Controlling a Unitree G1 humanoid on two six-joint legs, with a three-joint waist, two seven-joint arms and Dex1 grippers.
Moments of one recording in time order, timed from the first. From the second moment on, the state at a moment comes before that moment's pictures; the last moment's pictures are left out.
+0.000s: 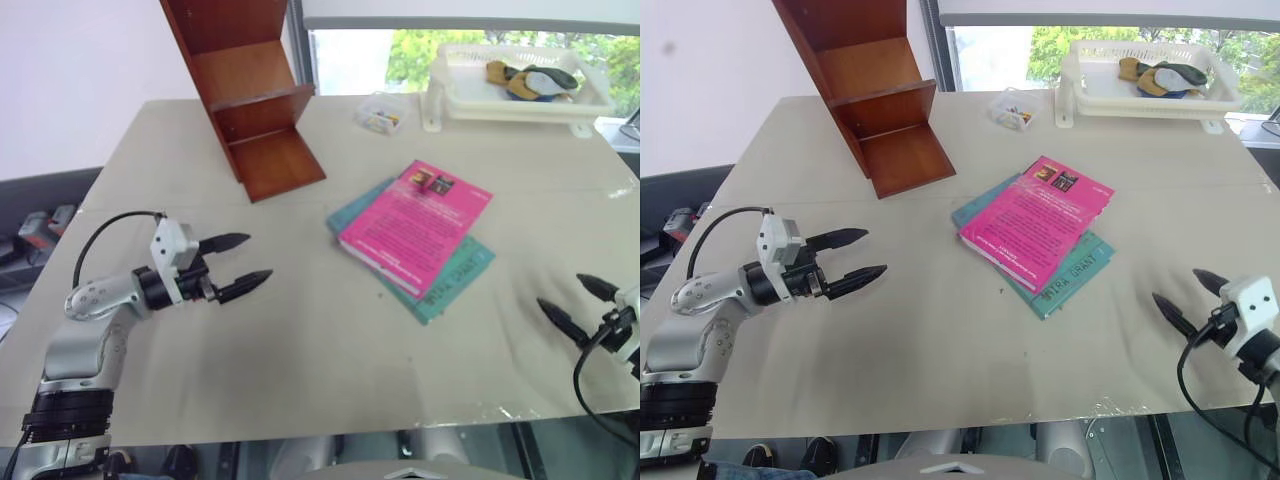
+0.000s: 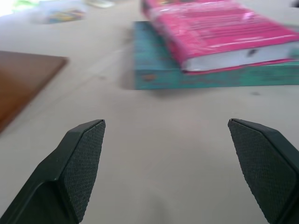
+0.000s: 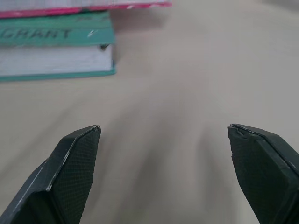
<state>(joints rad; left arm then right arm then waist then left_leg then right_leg) -0.14 0.78 0.23 0.00 -0.54 0.24 -1.18 0.16 -0.65 -0.46 0.01 0.39 0.04 0.83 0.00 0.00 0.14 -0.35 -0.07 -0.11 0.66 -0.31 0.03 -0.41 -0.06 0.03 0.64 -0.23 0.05</state>
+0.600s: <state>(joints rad) -0.20 0.96 0.28 0.10 -0.55 0.20 -1.42 -0.57 -0.54 -0.19 0.86 0.10 -0.25 0.65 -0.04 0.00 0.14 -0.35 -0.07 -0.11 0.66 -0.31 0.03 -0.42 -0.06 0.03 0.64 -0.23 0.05</state>
